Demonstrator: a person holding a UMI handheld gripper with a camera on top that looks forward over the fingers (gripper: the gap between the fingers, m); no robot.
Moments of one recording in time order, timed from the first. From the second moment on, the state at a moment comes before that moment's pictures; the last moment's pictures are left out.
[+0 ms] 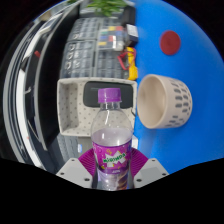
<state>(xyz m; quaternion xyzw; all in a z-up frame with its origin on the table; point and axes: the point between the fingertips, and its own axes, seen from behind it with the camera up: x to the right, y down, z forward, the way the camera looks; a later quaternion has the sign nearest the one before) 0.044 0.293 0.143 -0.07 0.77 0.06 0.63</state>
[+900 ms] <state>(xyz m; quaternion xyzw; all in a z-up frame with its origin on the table) 0.061 0.209 0.244 -0.23 0.72 -0.09 0.65</state>
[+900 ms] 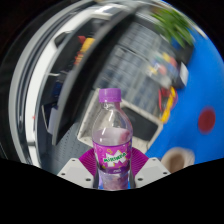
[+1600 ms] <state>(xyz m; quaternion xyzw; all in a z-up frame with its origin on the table) 0.072 -0.003 0.131 -0.52 0.60 -0.43 0.43</state>
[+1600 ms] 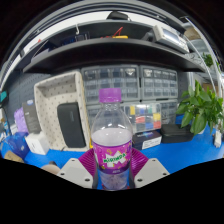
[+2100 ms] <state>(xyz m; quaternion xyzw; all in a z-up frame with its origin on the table) 0.063 -0.002 0.103 -0.52 0.59 -0.44 0.44</state>
